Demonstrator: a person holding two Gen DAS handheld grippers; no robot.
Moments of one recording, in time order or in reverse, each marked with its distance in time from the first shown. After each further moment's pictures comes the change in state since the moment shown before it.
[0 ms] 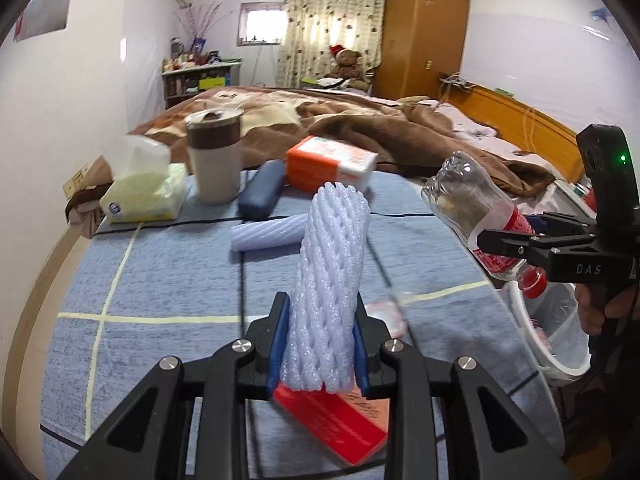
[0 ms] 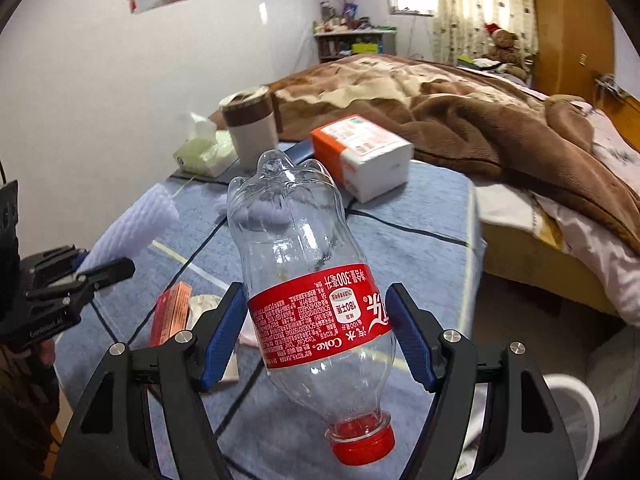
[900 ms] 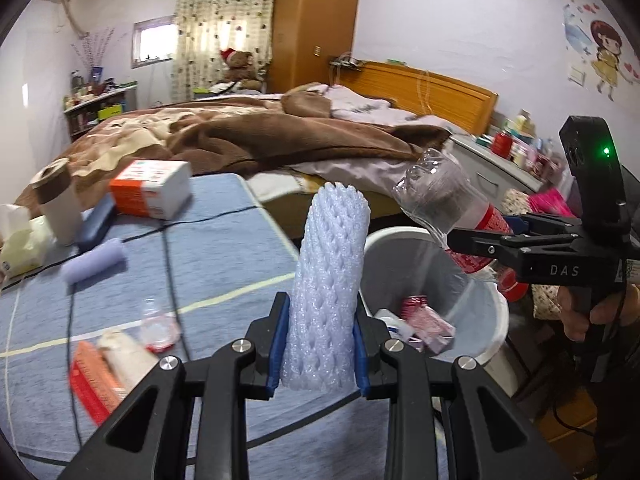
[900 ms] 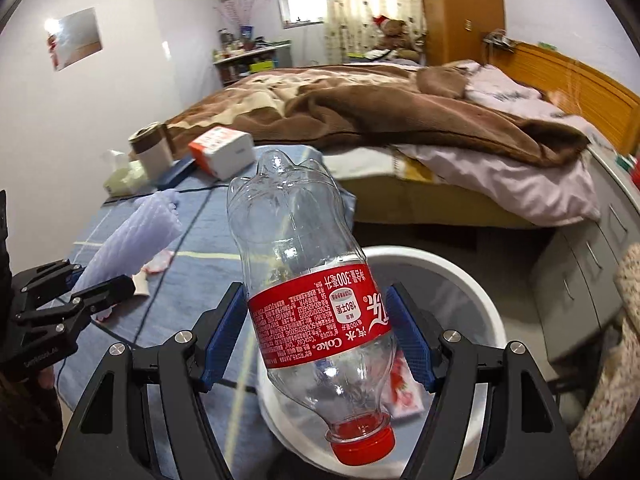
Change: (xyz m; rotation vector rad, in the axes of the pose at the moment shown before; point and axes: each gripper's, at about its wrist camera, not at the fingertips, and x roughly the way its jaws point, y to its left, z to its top) left arm 0.005 -0.183 -0.010 0.212 0.020 -0.266; right arm -0.100 -0.092 -0.087 0.230 -0.047 -0.251
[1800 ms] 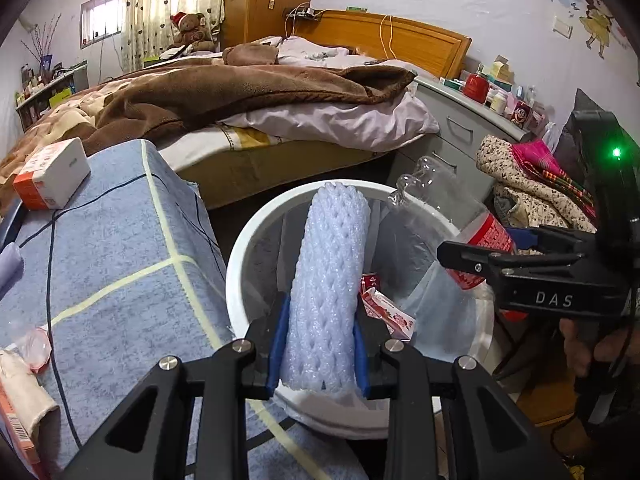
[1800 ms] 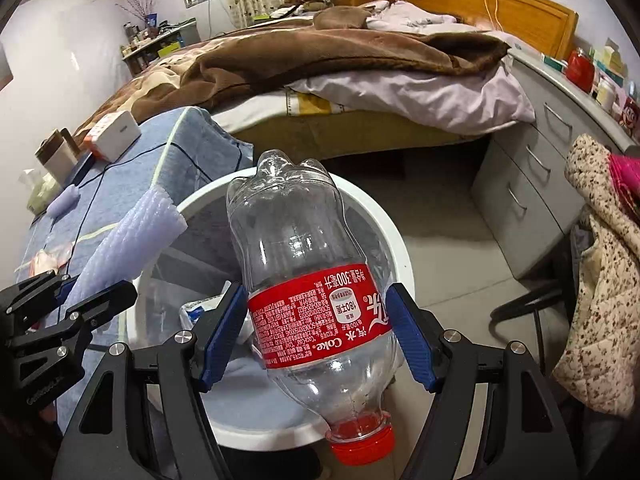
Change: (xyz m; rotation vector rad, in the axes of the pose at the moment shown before) left arm 0.095 -0.090 0.001 0.064 0.166 -0.087; right arm 0.019 -0.080 -0.047 0.216 0.139 -0.183
